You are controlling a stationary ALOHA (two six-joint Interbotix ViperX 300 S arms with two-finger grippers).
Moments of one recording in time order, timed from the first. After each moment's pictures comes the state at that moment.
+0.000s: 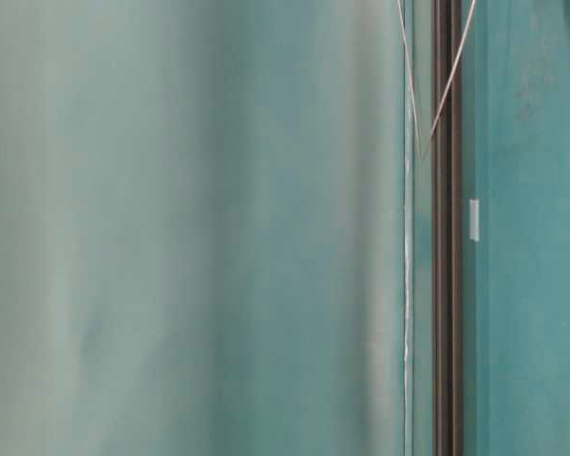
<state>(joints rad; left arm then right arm) -0.15 0.01 1.30 -0.04 -1.06 -0.03 0.44 -0.05 1.13 0.49 -0.77 0.21</state>
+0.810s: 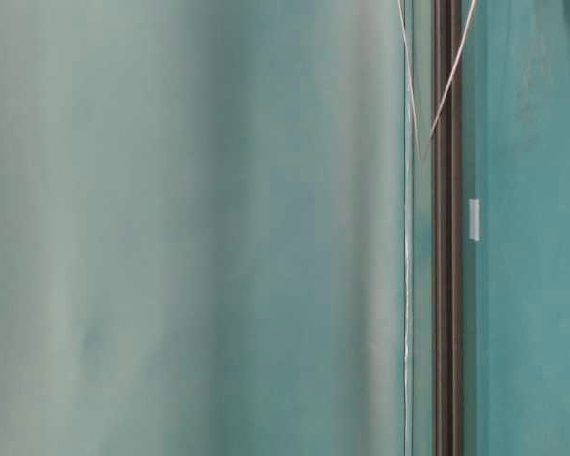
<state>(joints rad) -0.21 0.20 1.23 -0.04 -1.18 -0.04 0.56 0.10 1.07 0.67 -0.90 0.13</state>
